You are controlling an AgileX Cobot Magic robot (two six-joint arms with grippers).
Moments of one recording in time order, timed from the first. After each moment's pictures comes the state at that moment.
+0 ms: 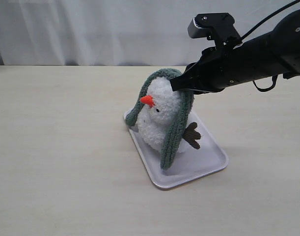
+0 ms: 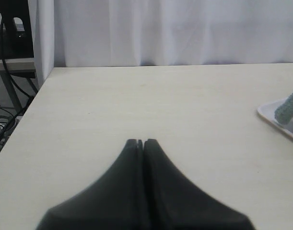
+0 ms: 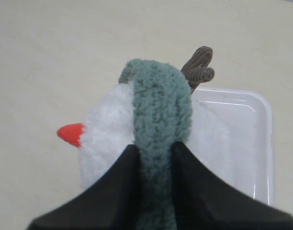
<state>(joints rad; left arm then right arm) -0.06 0.00 0.00 -0.01 0.32 0.03 0.34 1.61 -1.11 0.66 0.45 -0.64</state>
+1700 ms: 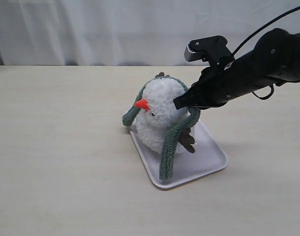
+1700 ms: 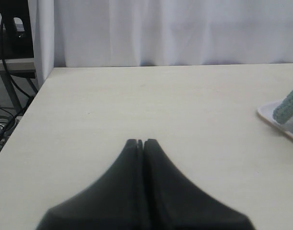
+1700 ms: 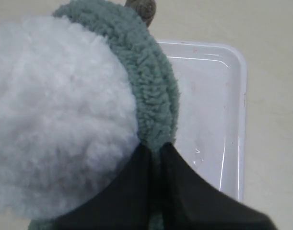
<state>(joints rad) -0.06 0.00 0.00 -0.01 0.32 0.02 0.34 1.71 -1.11 0.39 0.44 -0.43</state>
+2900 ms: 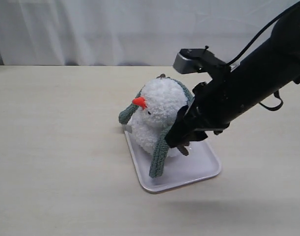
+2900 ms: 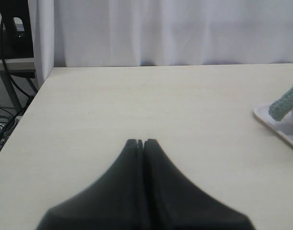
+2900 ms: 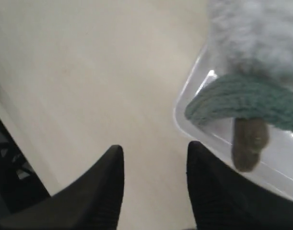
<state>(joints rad) -0.06 0.00 0.00 -0.01 0.32 0.03 0.39 1.57 -1.11 0.61 0.97 -0.64</state>
